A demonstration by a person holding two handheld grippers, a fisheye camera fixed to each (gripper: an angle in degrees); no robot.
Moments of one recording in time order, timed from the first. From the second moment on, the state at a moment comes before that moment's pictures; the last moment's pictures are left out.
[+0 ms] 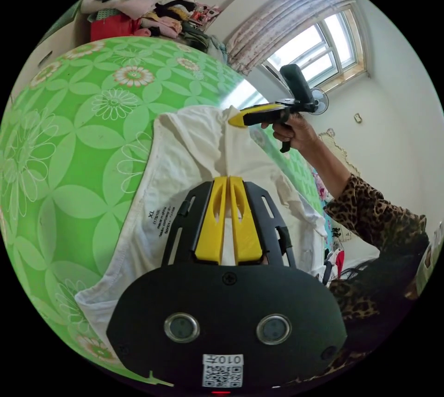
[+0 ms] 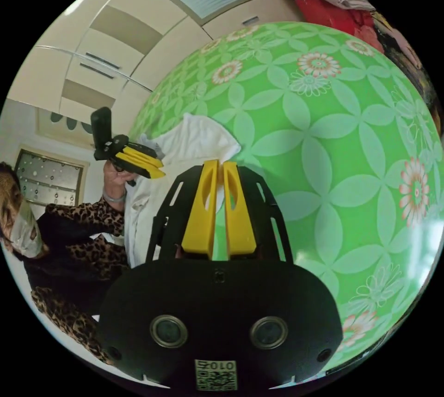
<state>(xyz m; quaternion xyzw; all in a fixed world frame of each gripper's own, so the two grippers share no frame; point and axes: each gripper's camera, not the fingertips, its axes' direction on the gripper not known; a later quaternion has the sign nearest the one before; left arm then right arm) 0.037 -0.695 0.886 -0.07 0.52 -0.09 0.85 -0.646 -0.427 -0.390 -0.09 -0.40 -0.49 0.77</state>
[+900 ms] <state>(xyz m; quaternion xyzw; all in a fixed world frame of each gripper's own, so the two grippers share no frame) 0.020 -0.710 0.906 -0.05 0.64 -0.14 0.76 -0.513 -0.072 -0.519 0.10 -0.05 -0.47 0.87</state>
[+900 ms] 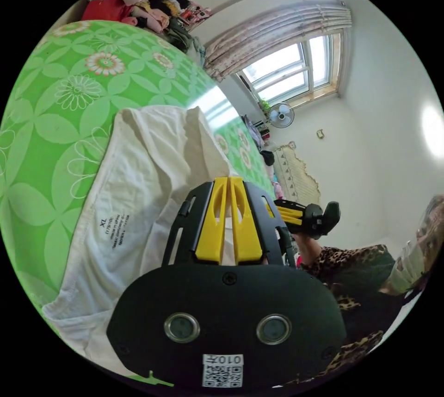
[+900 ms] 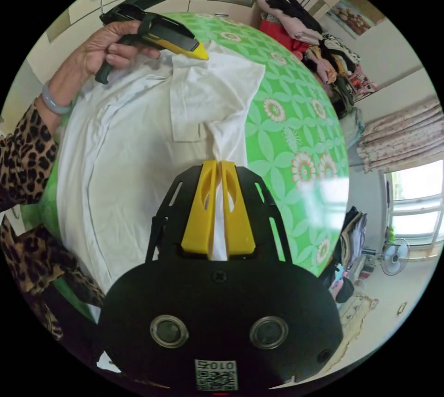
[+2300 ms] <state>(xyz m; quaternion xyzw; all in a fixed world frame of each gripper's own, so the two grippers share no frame) 0.005 -0.718 0.934 -0.25 0.55 -0.19 0.77 -0.176 0.039 -0.413 -0.04 -0.35 -0.22 0.91</state>
